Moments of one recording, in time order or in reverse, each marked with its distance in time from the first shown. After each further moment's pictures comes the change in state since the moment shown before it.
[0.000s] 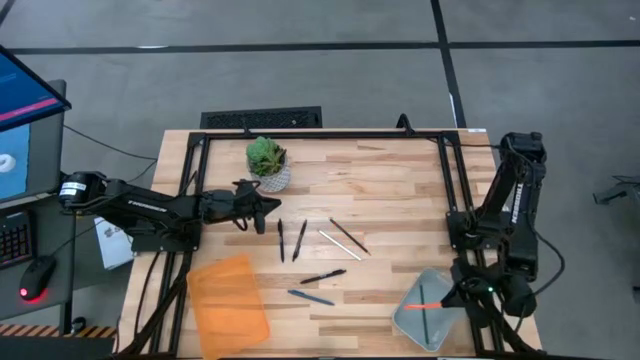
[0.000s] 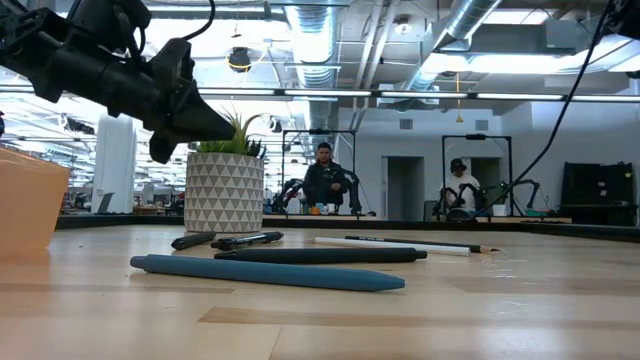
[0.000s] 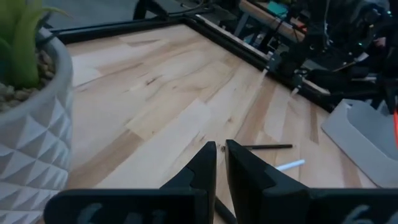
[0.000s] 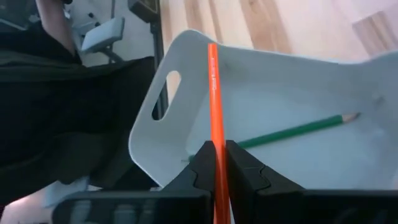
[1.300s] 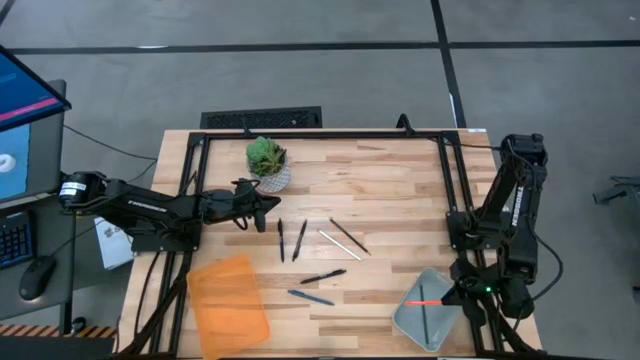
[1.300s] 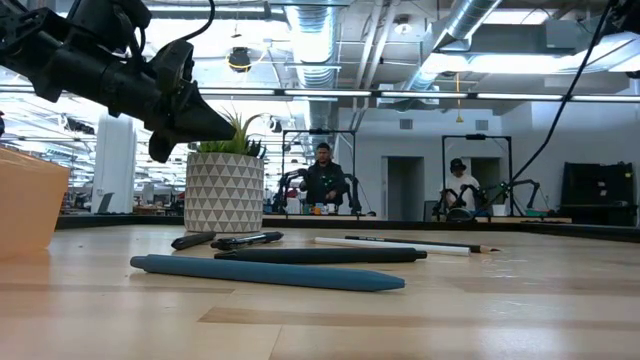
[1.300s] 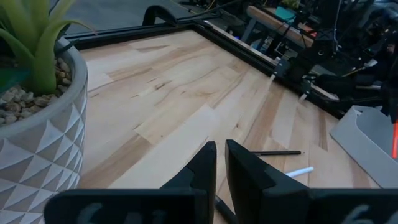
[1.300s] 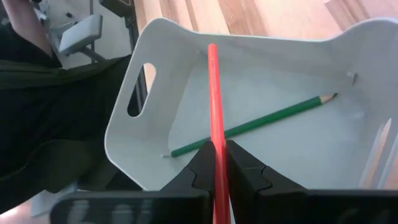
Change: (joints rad) left arm 0.000 0.000 0.001 0.001 -0.033 0.001; right arm 0.005 0.040 0.000 -0.042 -0.024 0.105
